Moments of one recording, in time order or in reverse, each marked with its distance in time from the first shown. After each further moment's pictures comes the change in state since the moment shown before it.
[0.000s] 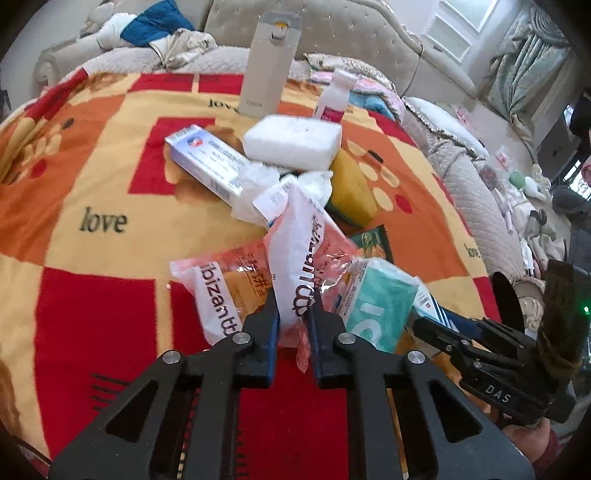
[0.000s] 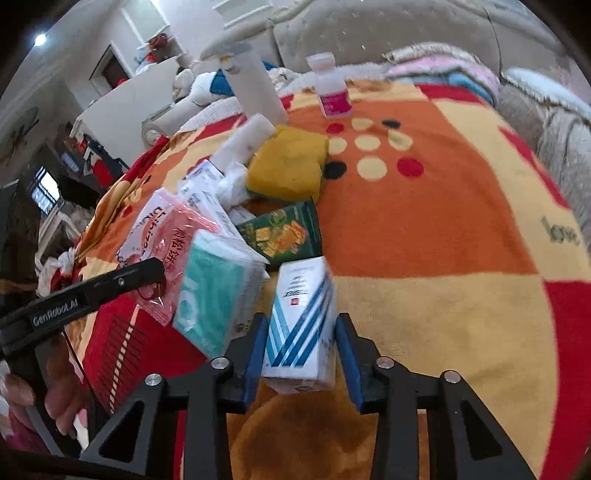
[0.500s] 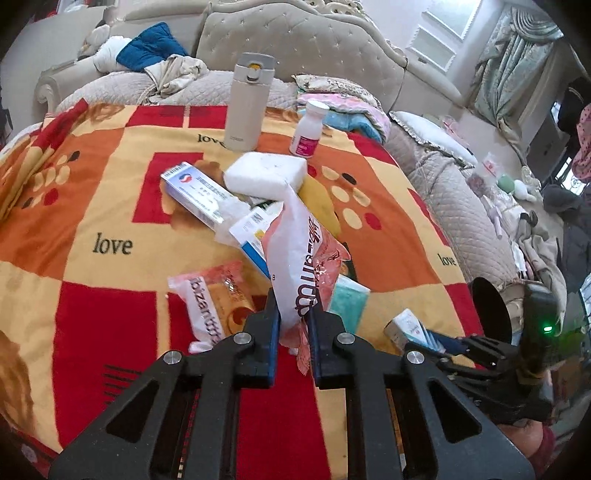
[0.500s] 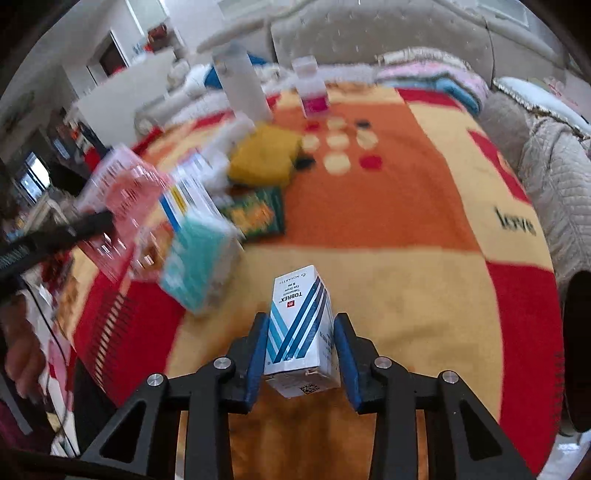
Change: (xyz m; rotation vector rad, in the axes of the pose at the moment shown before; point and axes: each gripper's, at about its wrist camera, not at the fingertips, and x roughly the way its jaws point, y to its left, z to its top) left arm -0.038 -0.031 -0.003 0.035 -0.064 -0.014; right arm -0.014 -0.026 -0.022 -0.007 0.086 -0.078
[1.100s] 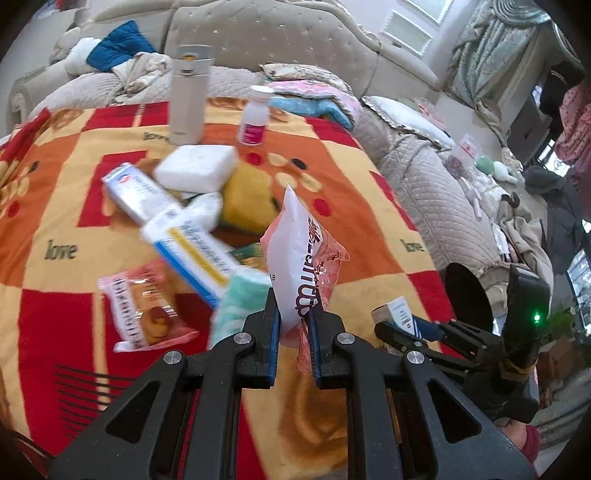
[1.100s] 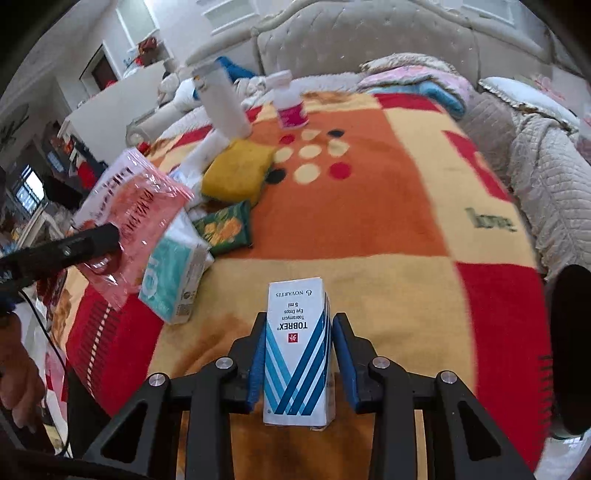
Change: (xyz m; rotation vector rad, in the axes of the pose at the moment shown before) left arm 0.020 -0.065 0.002 0.065 0.044 -0.078; right arm -0.027 -0.033 0.000 0.053 -0.110 -0.005
